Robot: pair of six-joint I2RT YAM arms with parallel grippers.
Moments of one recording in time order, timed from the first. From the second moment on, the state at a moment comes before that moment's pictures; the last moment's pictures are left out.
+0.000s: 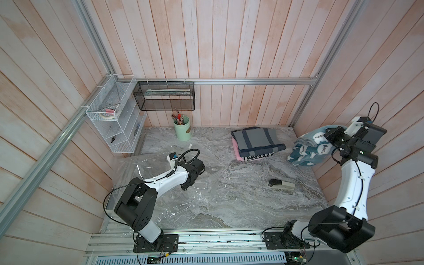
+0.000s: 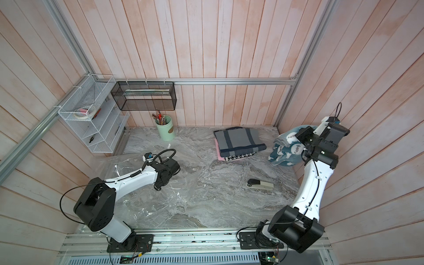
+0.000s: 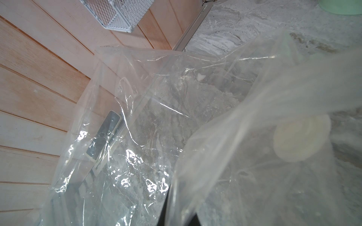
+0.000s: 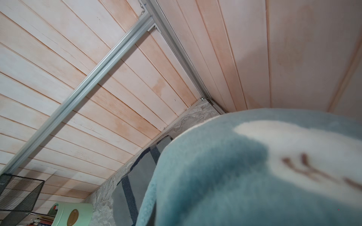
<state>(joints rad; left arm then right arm) -0.60 1.62 1.03 -0.99 -1.01 -1.04 -0.58 1.38 1.45 -0.51 -0.46 0.44</state>
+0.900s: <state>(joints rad) -0.58 1.65 1.06 -1.01 -1.03 -1.04 -0.17 1.84 1.80 -0.61 0.11 0.18</state>
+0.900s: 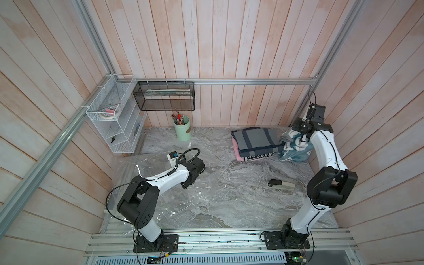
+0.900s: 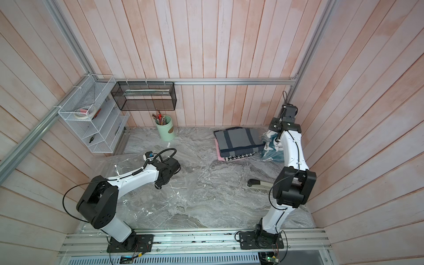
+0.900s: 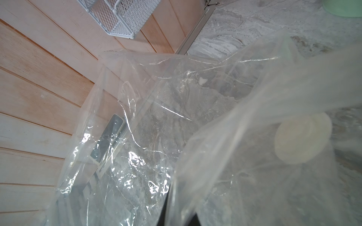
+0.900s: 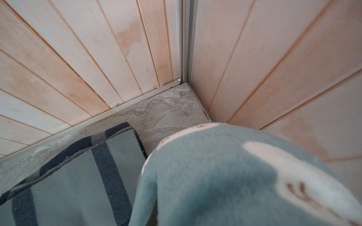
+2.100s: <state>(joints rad) -0.54 1.69 1.06 -0.93 -1.03 -0.97 -0.08 2.03 2.06 -0.74 0.41 0.03</state>
